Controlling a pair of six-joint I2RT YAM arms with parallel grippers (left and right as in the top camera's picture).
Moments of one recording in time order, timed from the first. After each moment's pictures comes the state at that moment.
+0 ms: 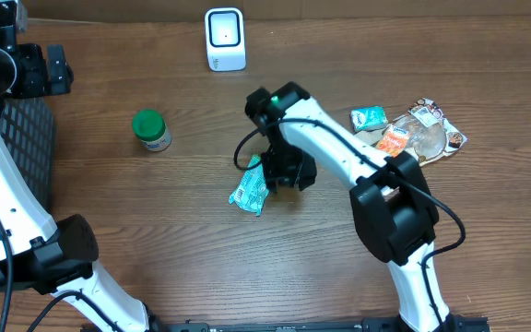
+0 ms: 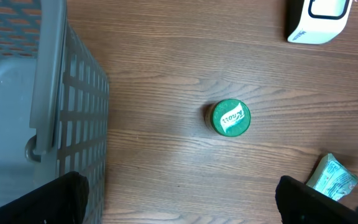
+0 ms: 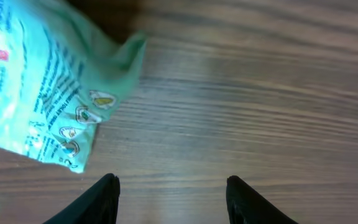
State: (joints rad) left arm 0.37 1.98 2.58 -1.69 0.16 0.19; right arm 0.65 2.23 1.83 -1.40 -0.11 0.49
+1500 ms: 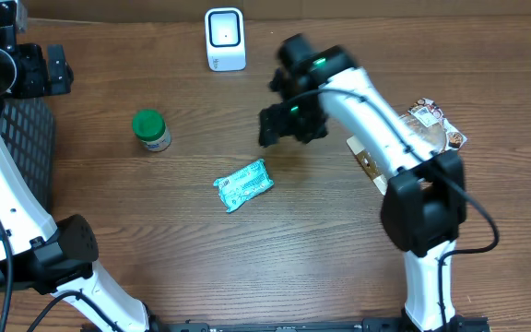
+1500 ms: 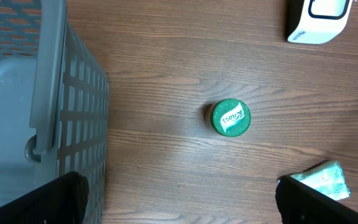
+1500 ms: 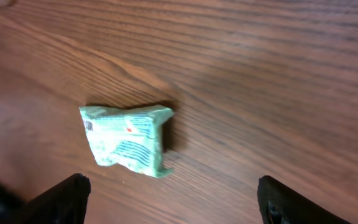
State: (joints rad) left arm 0.37 1.98 2.58 -1.69 0.16 0.19; right arm 0.43 2.19 1.98 -1.25 -0.37 0.15
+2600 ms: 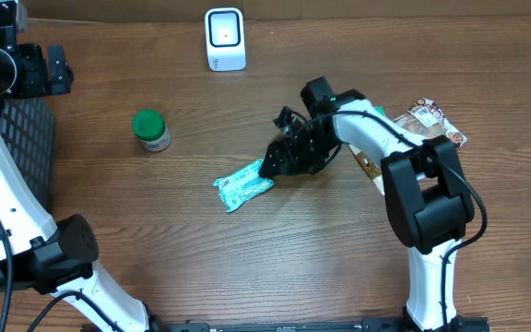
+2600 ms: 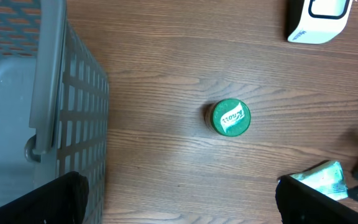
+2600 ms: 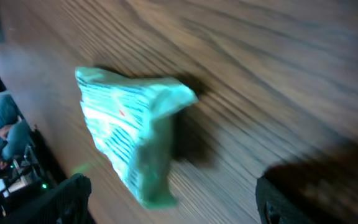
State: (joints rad) left arm 0.37 1.98 2.58 -1.69 0.16 0.19; right arm 0.40 2.18 1.53 -0.86 -0.73 0.02
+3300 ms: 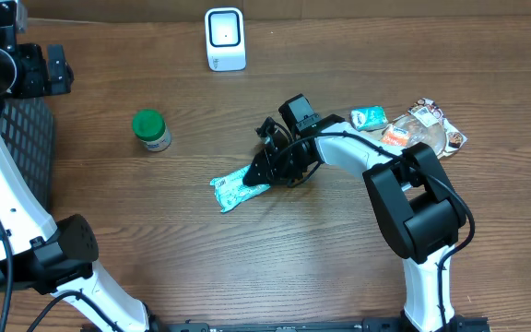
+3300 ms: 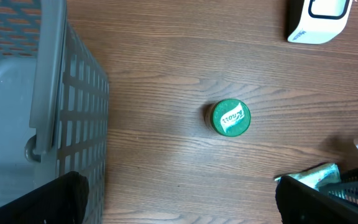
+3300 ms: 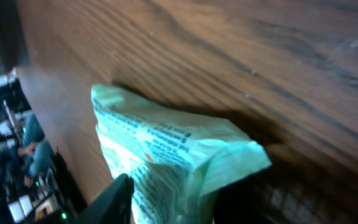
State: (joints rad) left arm 0.37 1.98 2.58 -1.69 0.16 0.19; right arm 0.50 2.16 1.38 -0.54 -0.77 0.29
